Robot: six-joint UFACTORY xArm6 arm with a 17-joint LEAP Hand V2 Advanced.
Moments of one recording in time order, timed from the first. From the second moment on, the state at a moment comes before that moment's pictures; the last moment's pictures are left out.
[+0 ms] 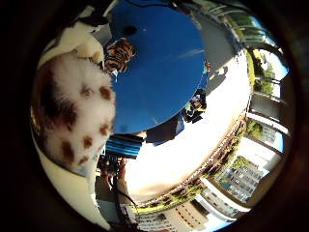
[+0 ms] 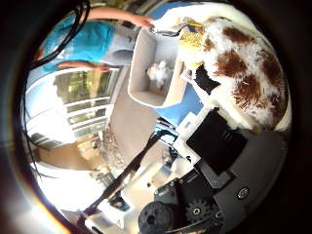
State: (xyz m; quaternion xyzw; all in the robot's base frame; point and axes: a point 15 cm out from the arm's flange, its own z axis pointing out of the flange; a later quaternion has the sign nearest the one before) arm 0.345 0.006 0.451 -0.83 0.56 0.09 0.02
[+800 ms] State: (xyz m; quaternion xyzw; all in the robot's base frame) arm 0.464 0.303 0.353 -0.87 0.49 0.07 0.08
